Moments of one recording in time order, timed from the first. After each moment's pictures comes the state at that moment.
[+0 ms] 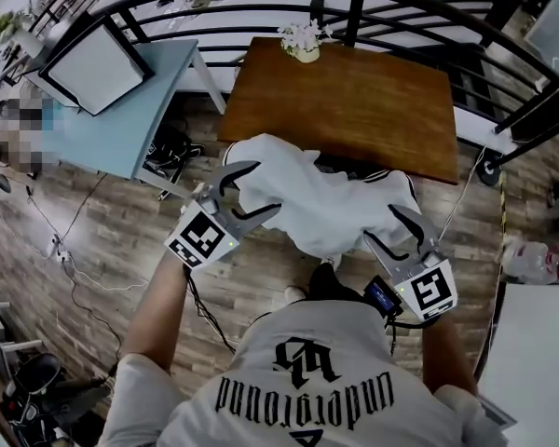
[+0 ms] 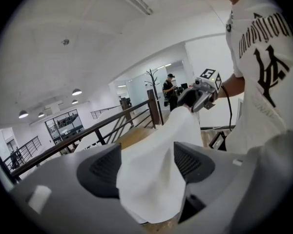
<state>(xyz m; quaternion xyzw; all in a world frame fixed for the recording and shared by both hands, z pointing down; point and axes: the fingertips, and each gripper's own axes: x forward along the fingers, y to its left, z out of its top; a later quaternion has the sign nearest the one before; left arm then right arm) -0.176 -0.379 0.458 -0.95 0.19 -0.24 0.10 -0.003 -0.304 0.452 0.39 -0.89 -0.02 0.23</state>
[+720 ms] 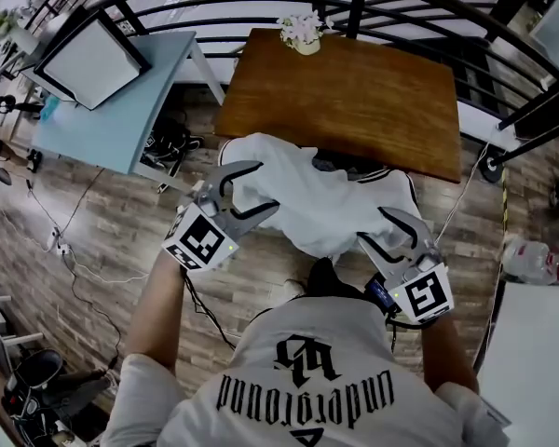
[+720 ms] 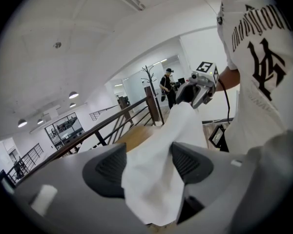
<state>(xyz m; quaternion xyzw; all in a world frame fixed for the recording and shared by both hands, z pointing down) -0.164 -0.387 0.466 -0.93 0.19 -0.27 0.12 -0.005 -0.311 0.456 0.35 -0.90 -0.03 0.24</state>
